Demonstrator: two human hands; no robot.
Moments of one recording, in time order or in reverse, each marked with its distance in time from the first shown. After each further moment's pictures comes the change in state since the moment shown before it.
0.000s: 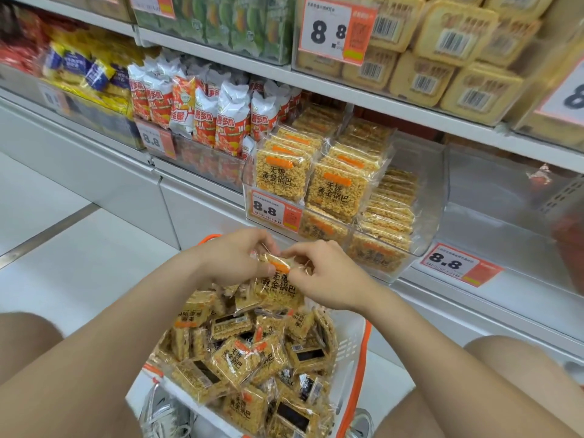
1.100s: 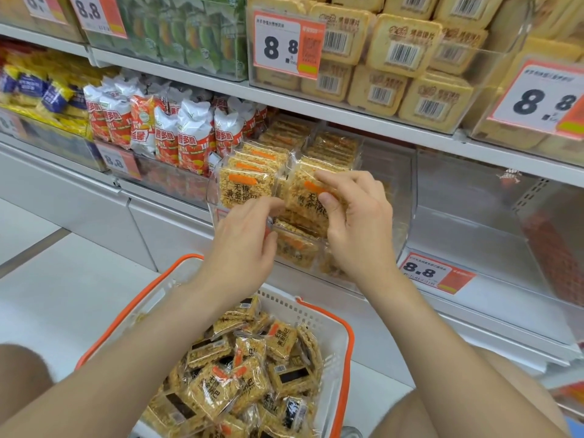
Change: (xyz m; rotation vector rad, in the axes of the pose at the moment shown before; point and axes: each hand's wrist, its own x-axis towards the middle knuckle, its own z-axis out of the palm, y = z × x) left_hand 0.024 0.059 0.034 0.315 0.611 0.504; right_hand 0.002 0.024 -0.071 -0.073 0.948 -0.140
